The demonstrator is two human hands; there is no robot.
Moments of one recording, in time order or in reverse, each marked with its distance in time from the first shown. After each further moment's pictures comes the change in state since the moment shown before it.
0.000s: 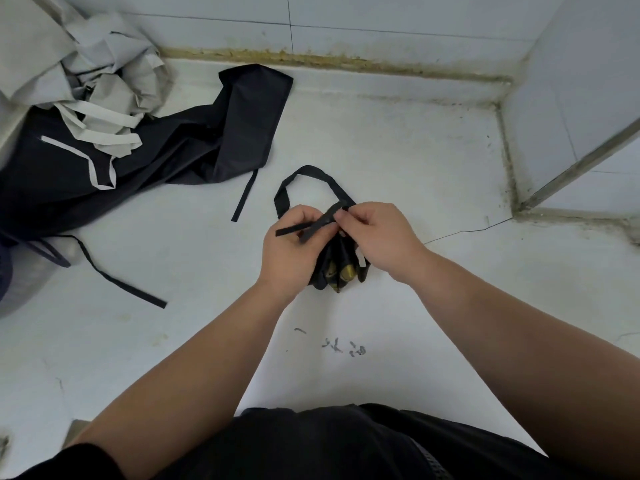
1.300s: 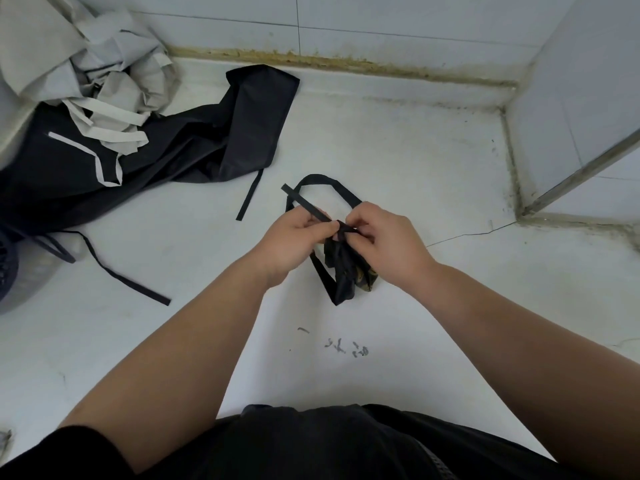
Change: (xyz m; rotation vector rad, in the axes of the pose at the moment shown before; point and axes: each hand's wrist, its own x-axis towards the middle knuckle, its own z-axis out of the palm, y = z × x) left_hand 0.022 0.008 -0.017 0.038 -0.386 -0.183; right_hand -0.005 0.021 0.000 -0.178 0.022 -0.221
